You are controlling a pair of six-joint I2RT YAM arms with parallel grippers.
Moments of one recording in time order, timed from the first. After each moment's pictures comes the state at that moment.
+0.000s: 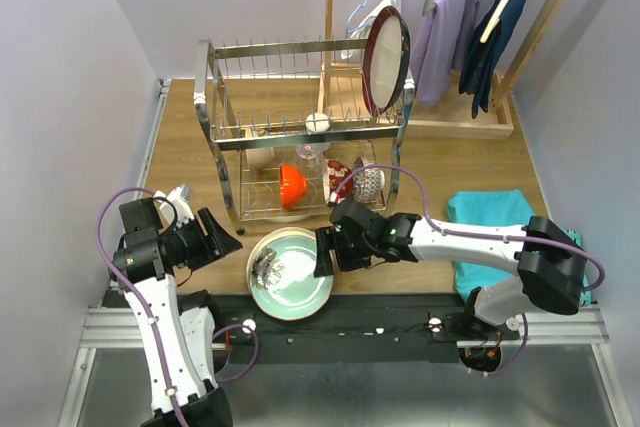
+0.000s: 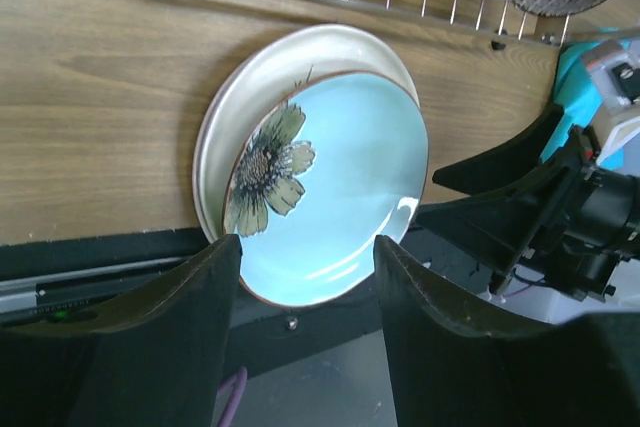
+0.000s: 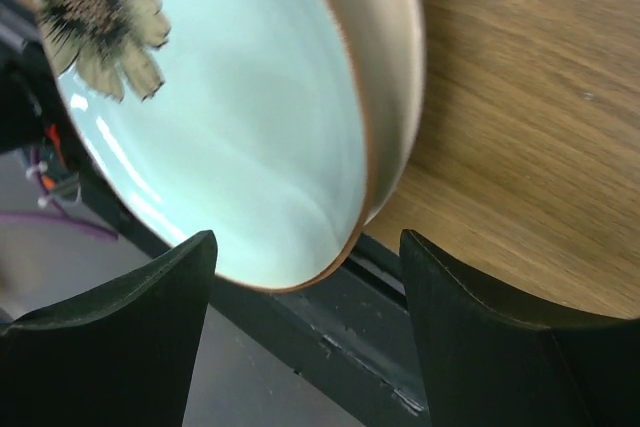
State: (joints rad) left arm 0.38 0.63 0.81 -1.27 0.68 -0.16; right arm 1.10 1.47 0.88 -0.35 -0.10 0.81
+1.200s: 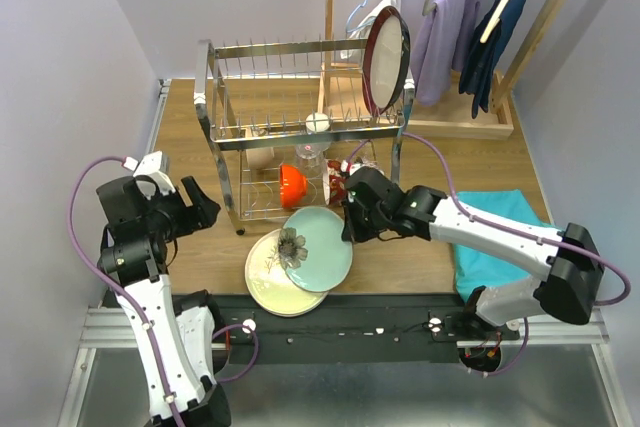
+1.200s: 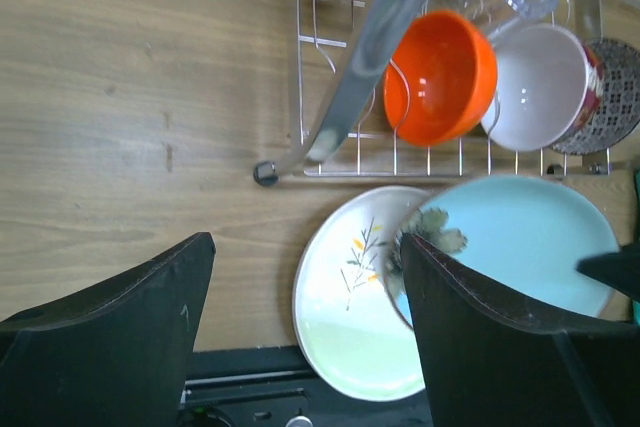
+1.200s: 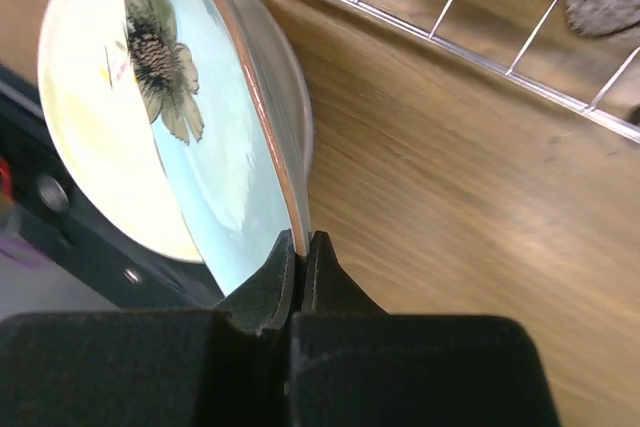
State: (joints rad) left arm 0.38 0.66 0.97 -1.02 0.51 -0.11; right arm 0.98 1.39 1.06 -0.59 0.02 0.58
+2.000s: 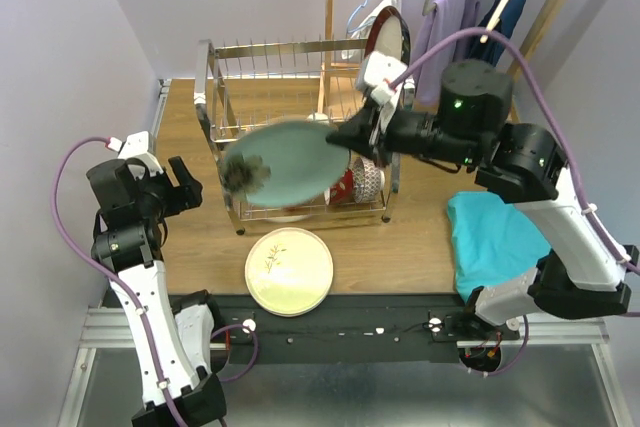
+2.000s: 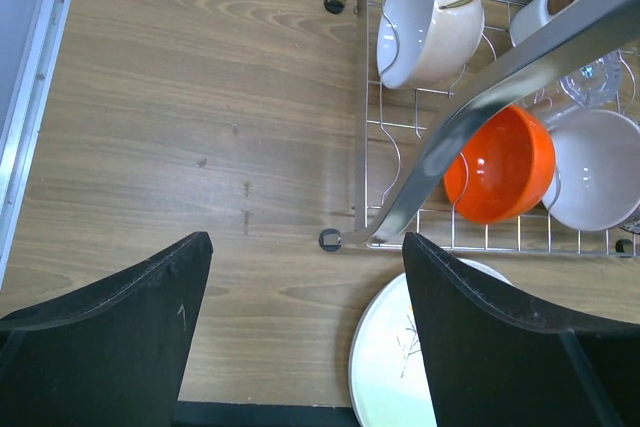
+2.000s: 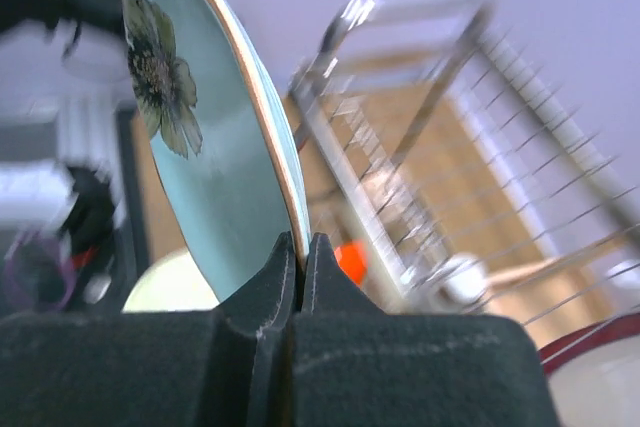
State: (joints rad) left arm 0.38 0.73 1.04 -0.88 0.37 -0.08; right arm 1.01 1.42 2.07 -0.85 -0.21 -0.26
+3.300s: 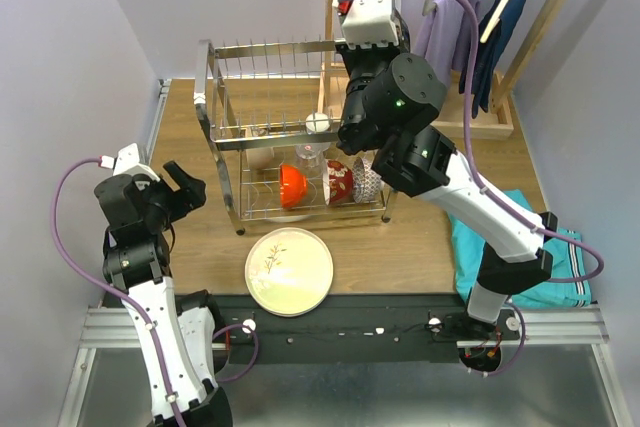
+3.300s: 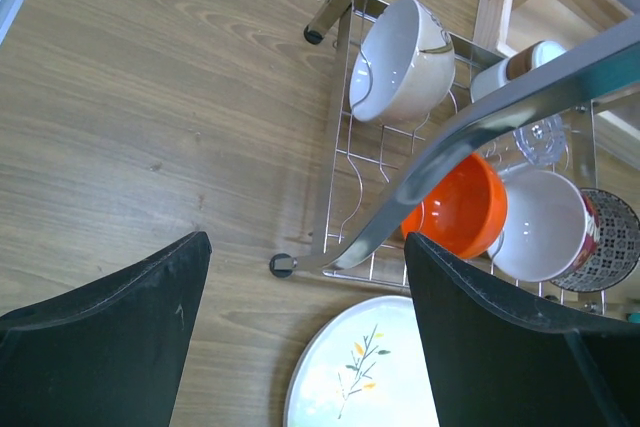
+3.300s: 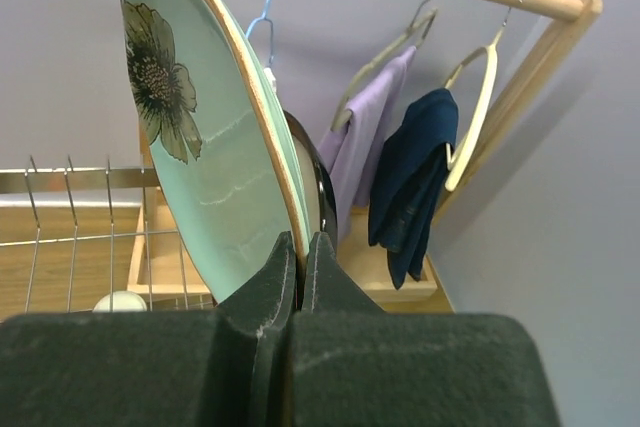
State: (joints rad) left arm 0.38 0.63 0.90 -0.74 0.35 -0.31; right arm 1.18 1.77 2.31 -0.03 1.35 -0.77
